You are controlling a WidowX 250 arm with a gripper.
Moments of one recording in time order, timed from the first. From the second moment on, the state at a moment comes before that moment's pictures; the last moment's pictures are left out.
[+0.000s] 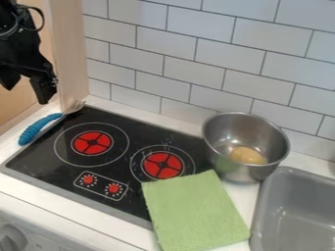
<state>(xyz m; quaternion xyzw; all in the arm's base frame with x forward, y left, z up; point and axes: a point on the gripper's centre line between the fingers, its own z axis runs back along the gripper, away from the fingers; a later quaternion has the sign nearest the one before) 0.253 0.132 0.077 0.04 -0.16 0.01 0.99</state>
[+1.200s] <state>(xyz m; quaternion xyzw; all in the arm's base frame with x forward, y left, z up) 0.232 0.014 0.056 -0.03 -0.11 -0.11 0.99</state>
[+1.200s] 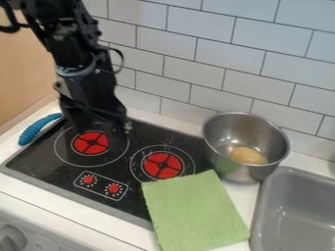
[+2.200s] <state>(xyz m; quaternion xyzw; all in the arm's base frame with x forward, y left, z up) 0.215 -0.068 0.008 -0.05 -0.06 -0.24 0.97</state>
